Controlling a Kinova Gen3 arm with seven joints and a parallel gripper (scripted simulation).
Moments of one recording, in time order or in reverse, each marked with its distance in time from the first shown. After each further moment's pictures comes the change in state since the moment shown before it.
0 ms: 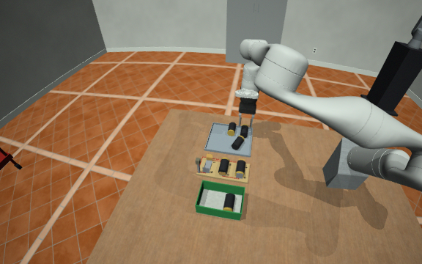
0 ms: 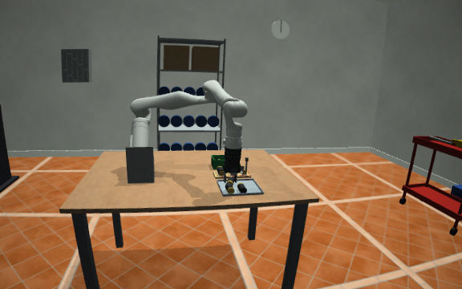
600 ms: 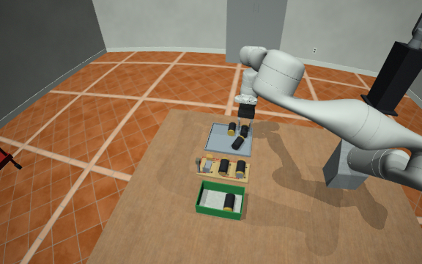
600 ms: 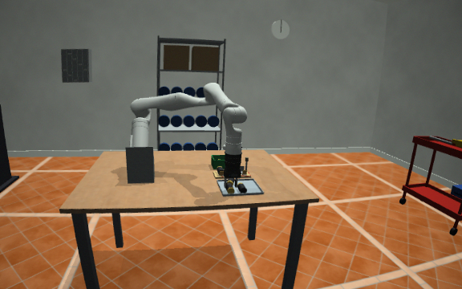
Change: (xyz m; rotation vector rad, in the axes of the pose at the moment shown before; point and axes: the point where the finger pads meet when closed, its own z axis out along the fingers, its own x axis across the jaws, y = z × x) arm 0.003 0.001 0.026 -0.003 0.010 -0.001
